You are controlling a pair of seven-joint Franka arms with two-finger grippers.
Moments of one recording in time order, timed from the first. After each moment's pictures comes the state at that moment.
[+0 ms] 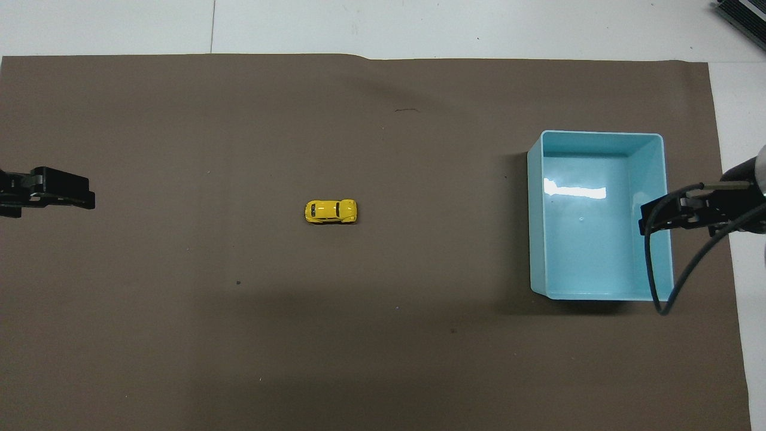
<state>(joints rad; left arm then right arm) -0.10 -0.05 0.03 -1.59 -0.02 1.56 -0.15 -0.18 0.00 0.20 -1.57 0.00 1.43 0.07</state>
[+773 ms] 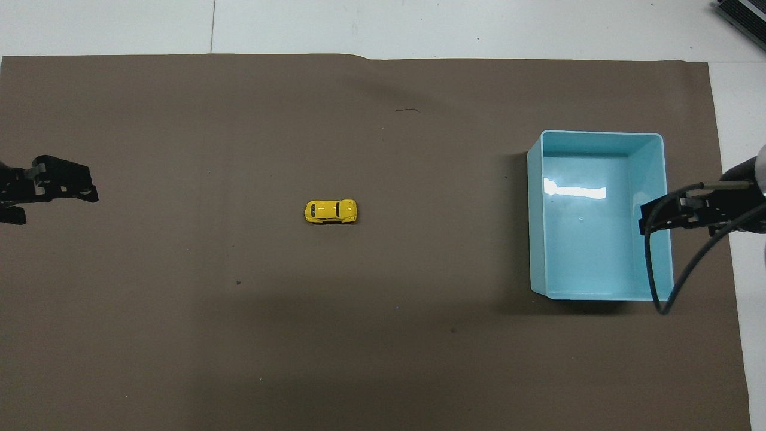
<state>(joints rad) -0.11 -0.04 0.03 -1.60 -0.02 1.59 -0.54 -0.18 0.00 0.20 -1.57 0.00 1.43 0.07</state>
